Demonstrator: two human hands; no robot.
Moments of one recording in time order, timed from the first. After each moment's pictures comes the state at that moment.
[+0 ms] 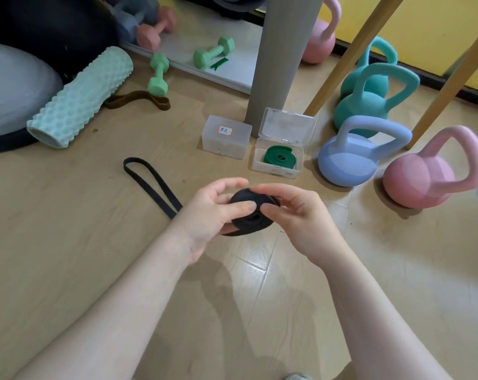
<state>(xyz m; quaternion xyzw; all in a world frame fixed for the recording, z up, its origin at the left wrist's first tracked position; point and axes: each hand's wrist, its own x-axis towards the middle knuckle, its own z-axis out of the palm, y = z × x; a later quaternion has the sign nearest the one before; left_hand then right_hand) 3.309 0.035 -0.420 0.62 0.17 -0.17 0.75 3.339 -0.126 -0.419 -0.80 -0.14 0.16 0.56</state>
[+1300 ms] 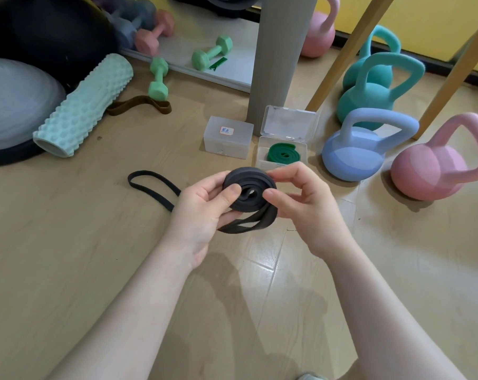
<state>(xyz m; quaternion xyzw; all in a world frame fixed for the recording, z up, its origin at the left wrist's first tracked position) 3.308 0.035 -0.421 0.61 0.15 -0.06 0.77 3.344 -0.119 -0.416 -0.75 -0.09 0.12 0.65</state>
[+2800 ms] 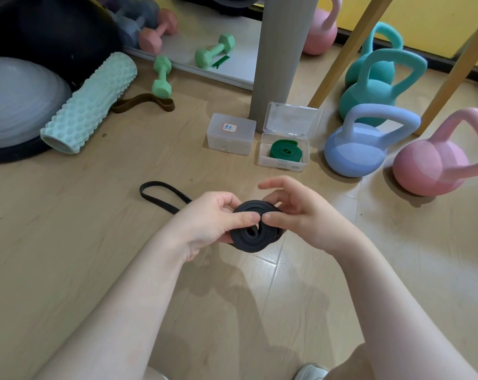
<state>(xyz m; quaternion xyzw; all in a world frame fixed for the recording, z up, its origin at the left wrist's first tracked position) 3.301 0.044 -0.417 0.69 0.14 -0.25 0.67 3.339 -0.132 -0.423 -0.77 -0.17 0.27 0.56</state>
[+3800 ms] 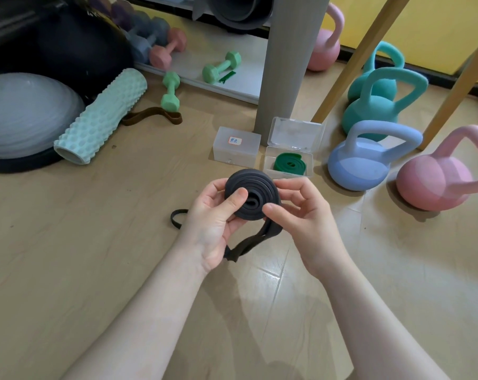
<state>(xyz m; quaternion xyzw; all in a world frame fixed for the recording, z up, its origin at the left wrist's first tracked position) 3.306 0.035 -0.419 0.46 0.18 -0.03 0.87 3.326 -0.109 -0.411 -0.70 -0.05 0.11 0.70</state>
